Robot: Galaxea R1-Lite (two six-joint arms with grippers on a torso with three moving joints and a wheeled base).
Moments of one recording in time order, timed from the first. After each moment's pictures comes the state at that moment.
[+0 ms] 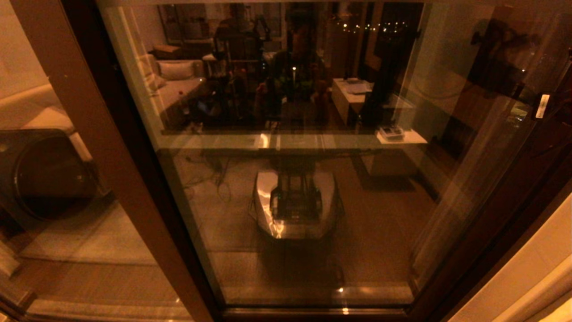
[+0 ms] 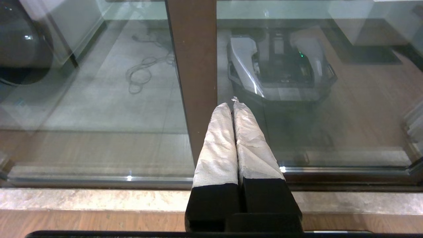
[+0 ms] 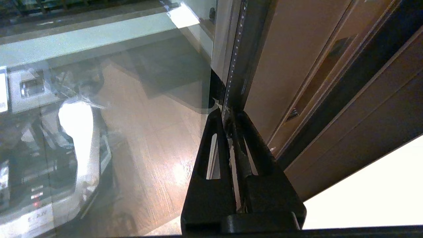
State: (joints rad) left arm 0.00 0.00 -0.05 0.14 -0.01 0.03; right arm -0.31 1.75 -1.44 -0.16 -0.20 -0.03
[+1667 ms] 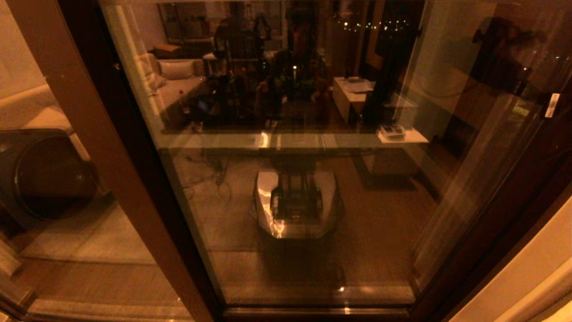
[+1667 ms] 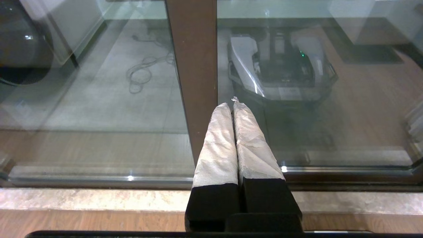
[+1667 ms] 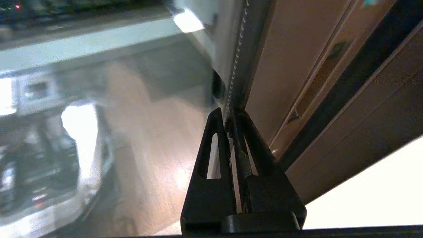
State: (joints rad) left arm 0.00 0.00 -0.05 0.14 -0.01 0.03; right arm -0.34 1.70 -1.40 -0.17 -0.13 -0.03
